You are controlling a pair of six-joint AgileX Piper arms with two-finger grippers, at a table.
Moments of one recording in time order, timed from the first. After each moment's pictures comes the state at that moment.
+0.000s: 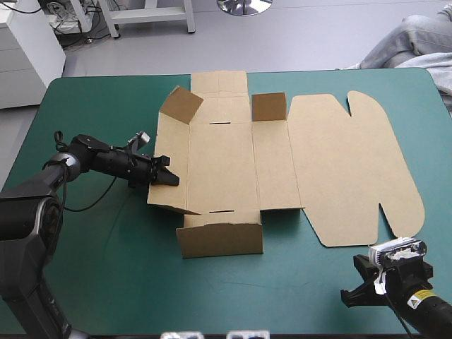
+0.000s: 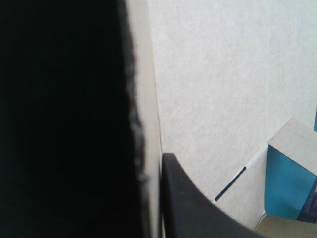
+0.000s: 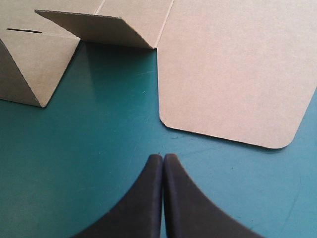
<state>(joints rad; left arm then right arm) 0.04 1.94 -1.25 -1.00 1.09 0.68 0.12 0.35 -0.42 0.35 0.82 -0.34</state>
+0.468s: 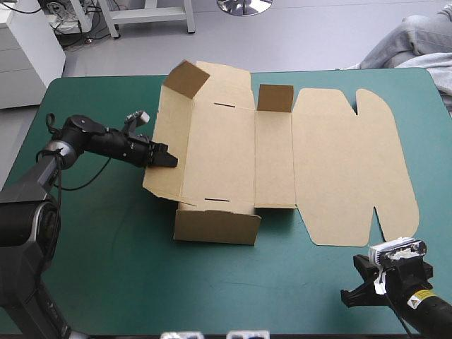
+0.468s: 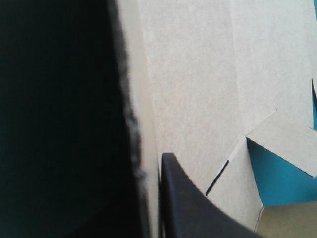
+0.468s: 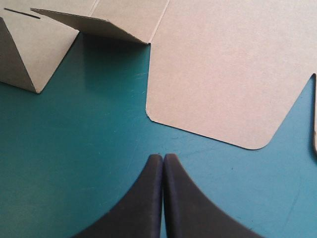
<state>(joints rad) 0.03 1.90 -1.41 -0.95 1.15 0.75 0.12 0.35 -0.42 0.35 0.82 -0.34</state>
